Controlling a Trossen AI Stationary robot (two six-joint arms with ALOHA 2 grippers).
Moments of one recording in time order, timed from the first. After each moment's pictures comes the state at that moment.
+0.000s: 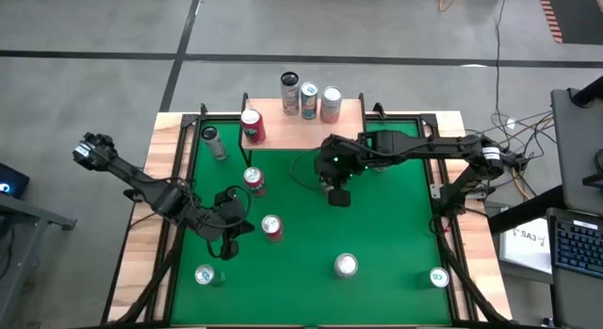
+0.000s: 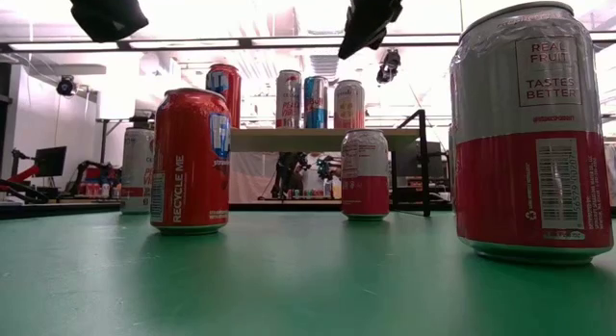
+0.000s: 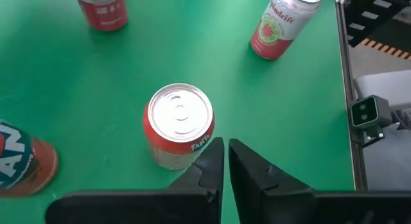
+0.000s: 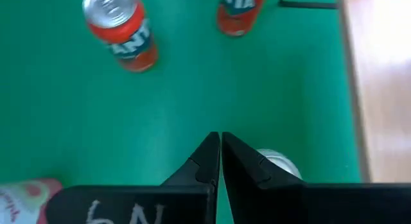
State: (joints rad) left arm -0.53 1.12 0.92 -0.62 -0.36 -0.68; right arm -0.06 1.65 1.61 -0.91 -0.04 -0.08
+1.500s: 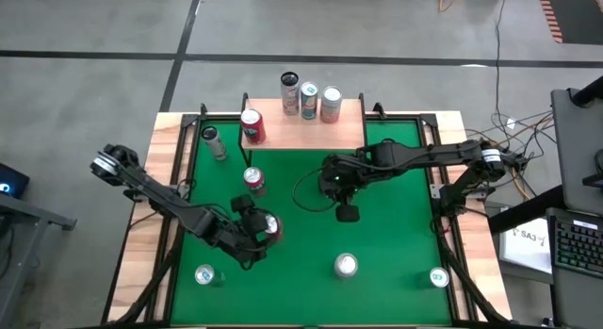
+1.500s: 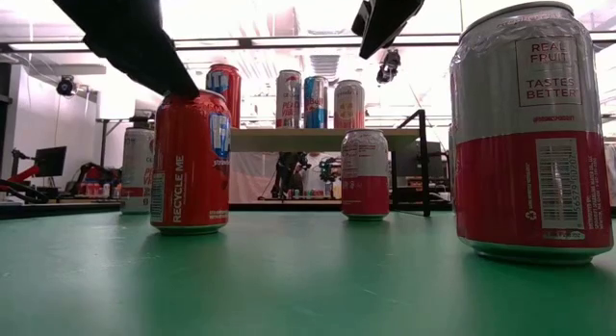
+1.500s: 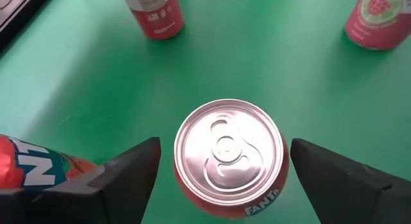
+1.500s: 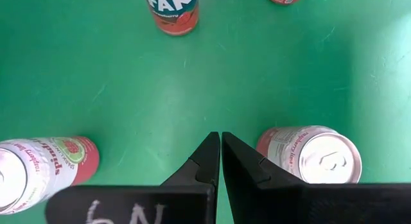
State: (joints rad) left arm -0.53 1.45 0.92 -0.49 -0.65 -0.64; right arm 0.03 1.65 1.58 -0.98 -0.06 -0.06
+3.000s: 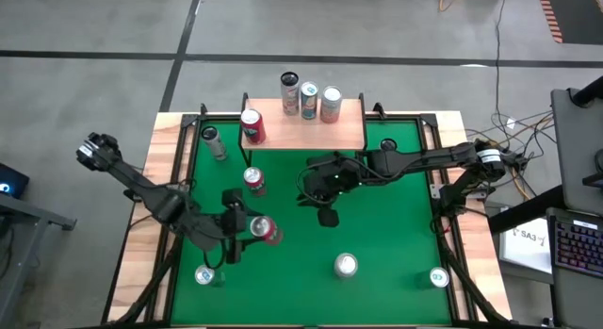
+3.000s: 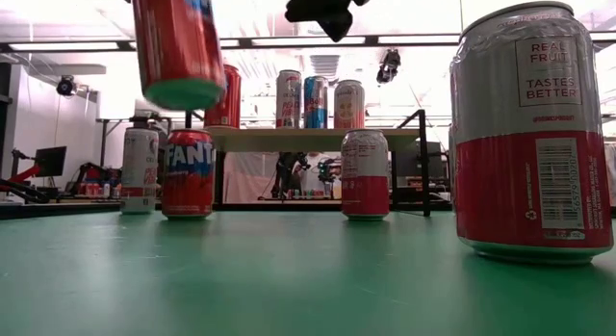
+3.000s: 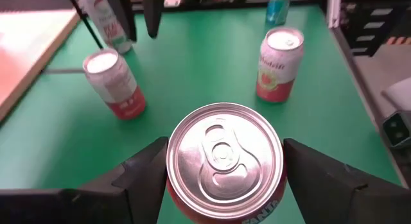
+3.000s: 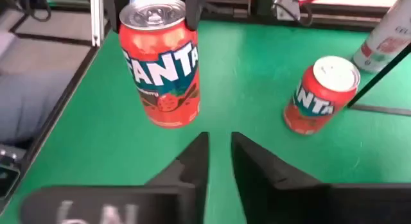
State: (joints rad) left arm -0.60 1.17 0.97 -0.47 -0.58 -0.35; right arm 0.03 1.65 1.45 -0.41 -0.18 -0.04
